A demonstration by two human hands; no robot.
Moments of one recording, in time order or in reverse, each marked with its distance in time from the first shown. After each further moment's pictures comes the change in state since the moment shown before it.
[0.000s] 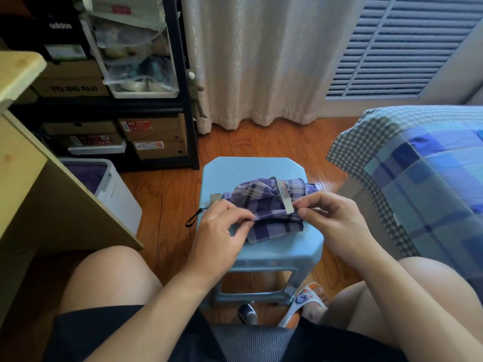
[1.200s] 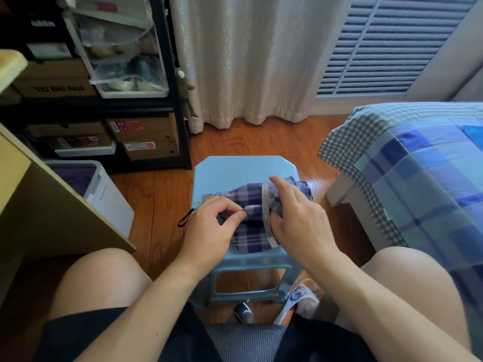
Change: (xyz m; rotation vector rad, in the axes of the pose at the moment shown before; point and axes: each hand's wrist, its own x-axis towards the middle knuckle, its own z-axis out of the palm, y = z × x) left_hand 0.012 0.011 -0.008 -0.136 -0.075 -0.215; right_hand -0.003 -0.004 0.047 -0.856 0.163 -0.405
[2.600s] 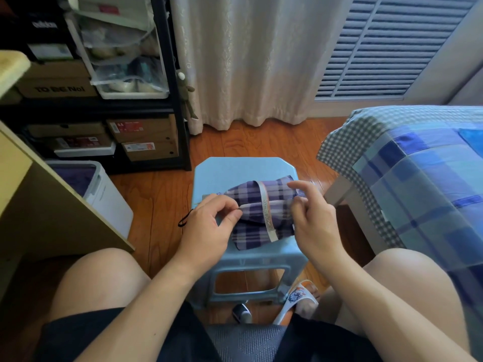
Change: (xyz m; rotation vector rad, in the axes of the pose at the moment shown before) left_hand 0.001 -0.006 -0.007 0.045 -0.041 0.054; right_hand -0.006 0.015 -0.003 0.505 0.034 0.400
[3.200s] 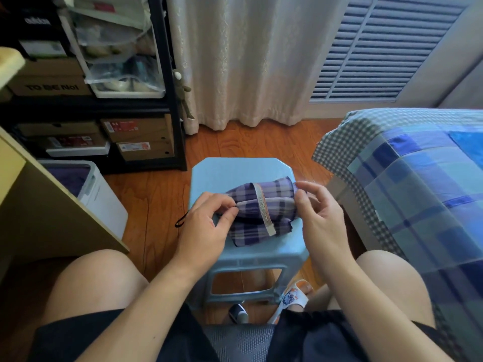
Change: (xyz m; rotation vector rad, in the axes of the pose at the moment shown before) left_hand -0.001 -0.002 0.002 -0.031 0.069 0.028; right_hand -0.007 -0.023 -0.009 0.401 0.086 0.286
